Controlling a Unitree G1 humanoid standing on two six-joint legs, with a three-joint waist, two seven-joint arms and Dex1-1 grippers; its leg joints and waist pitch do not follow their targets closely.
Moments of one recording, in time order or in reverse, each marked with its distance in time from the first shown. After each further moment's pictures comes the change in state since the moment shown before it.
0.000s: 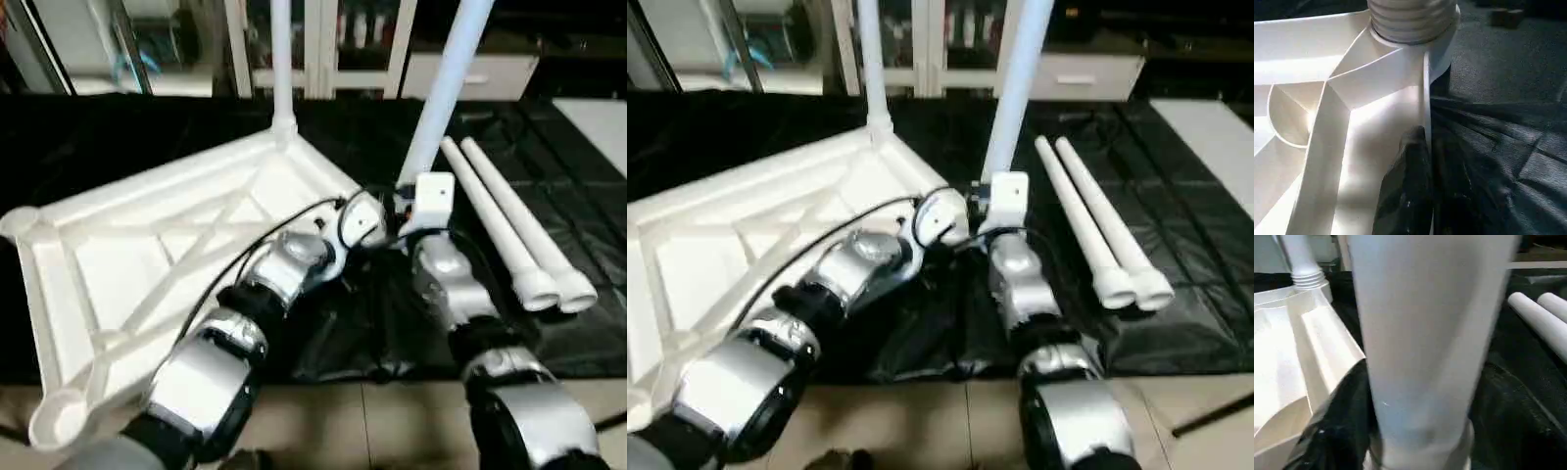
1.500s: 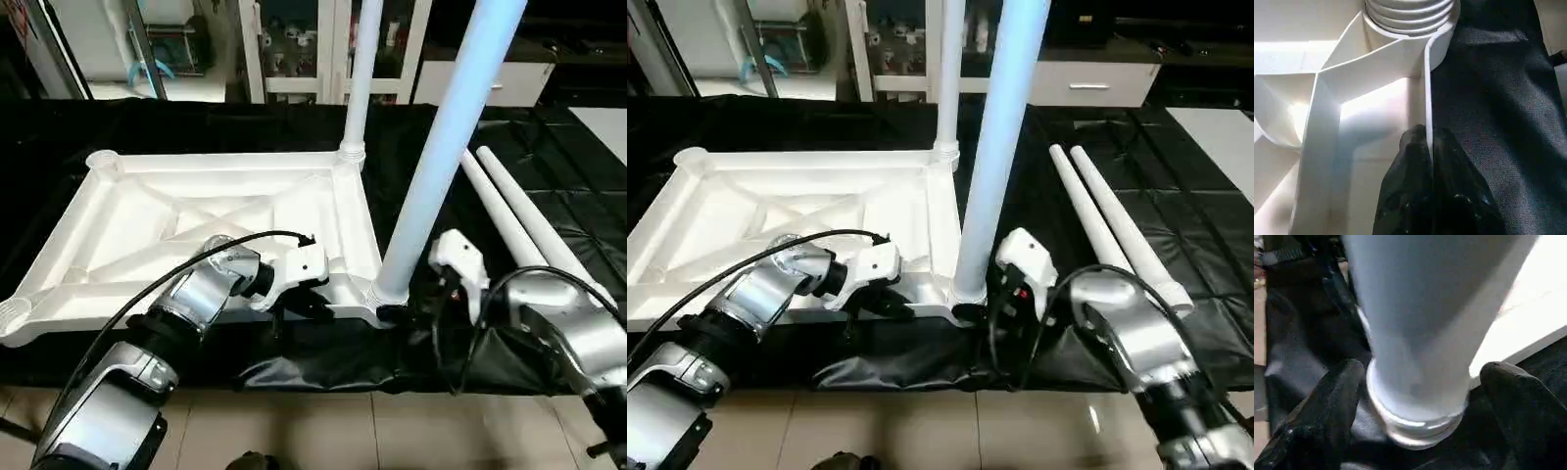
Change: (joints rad) left arm 0.252 0.351 -0.177 -0.439 -0.028 -0.102 -0.714; right arm 0.338 -0.509 0.278 -0.683 0.109 0.388 1.003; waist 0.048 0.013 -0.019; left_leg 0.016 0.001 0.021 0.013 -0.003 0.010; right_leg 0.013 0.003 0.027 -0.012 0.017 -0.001
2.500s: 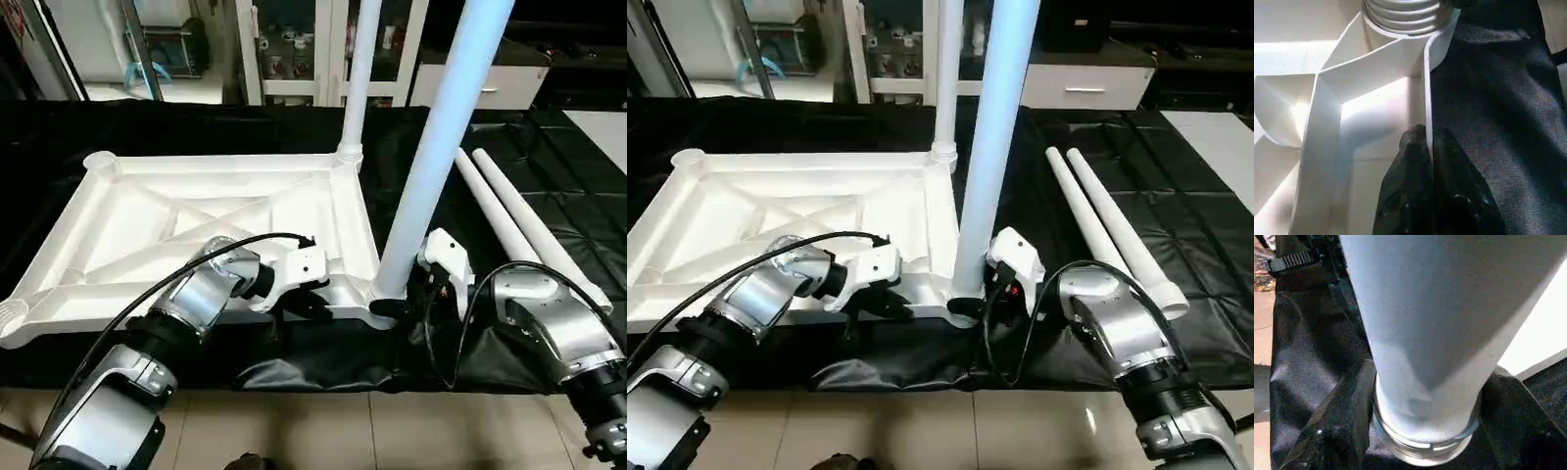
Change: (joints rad) left arm 0.013 0.003 -0.002 -0.022 0.012 0.018 0.019; right arm -0.053 0.060 0.009 0.123 -0.030 -0.062 0.056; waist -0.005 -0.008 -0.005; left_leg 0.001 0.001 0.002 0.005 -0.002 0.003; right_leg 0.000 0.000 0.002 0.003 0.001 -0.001
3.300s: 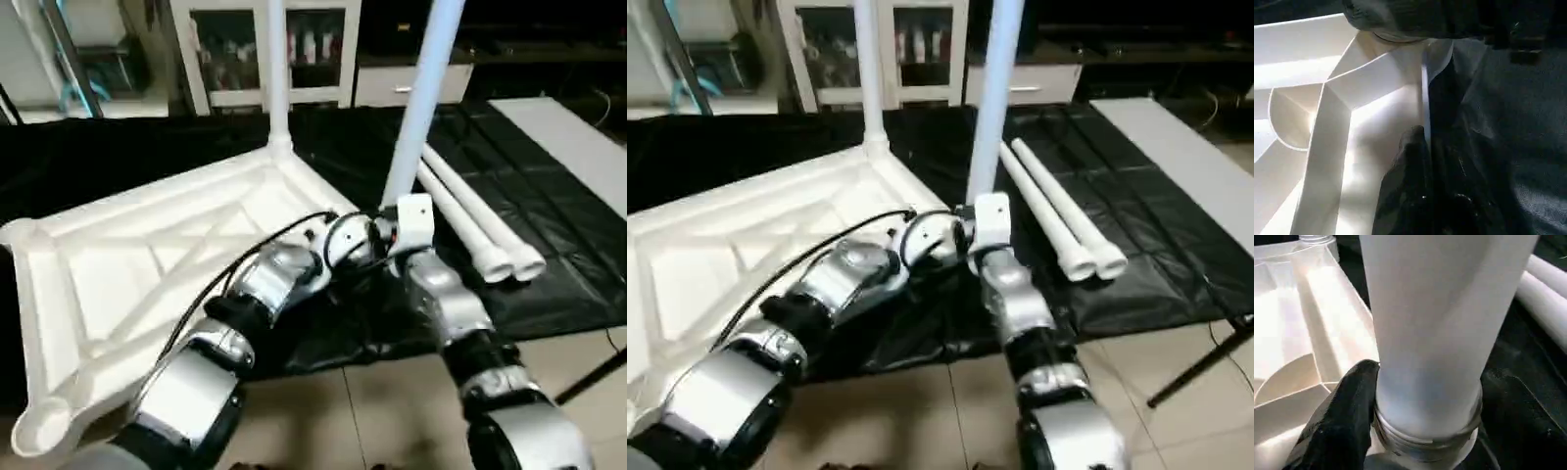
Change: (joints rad) left arm -0.197 -0.319 0.142 0.434 0.035 0.081 0.652; right arm -0.236 0.501 -0.240 0.496 -0.117 -0.122 -1.100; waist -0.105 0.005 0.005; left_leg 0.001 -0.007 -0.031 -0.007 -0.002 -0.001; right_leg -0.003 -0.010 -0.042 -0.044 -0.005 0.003
